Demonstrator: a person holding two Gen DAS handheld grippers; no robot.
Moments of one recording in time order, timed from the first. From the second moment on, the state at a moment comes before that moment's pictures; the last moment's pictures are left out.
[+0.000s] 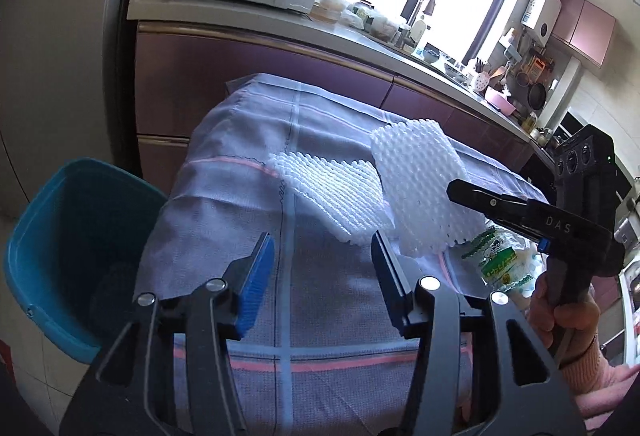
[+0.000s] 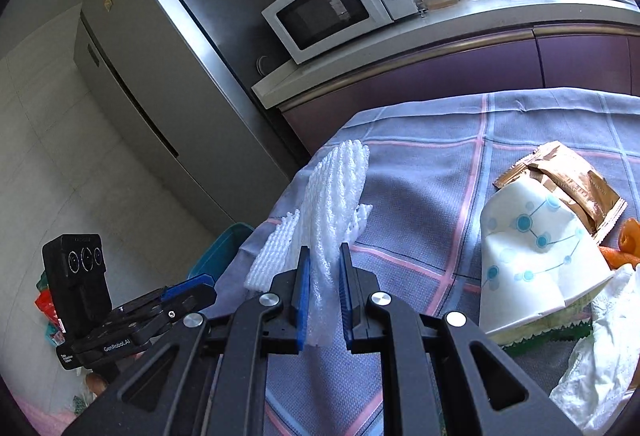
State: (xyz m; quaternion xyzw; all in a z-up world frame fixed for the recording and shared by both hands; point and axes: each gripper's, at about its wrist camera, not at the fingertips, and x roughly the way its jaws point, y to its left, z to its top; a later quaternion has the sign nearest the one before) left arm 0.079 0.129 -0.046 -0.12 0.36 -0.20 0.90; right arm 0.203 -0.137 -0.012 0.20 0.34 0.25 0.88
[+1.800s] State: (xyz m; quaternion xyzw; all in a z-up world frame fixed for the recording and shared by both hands) left arm 0.101 0.301 -0.134 -0.19 0.45 0.04 0.87; right arm 0.298 0.119 -0.055 0.08 0.47 0.37 0.80
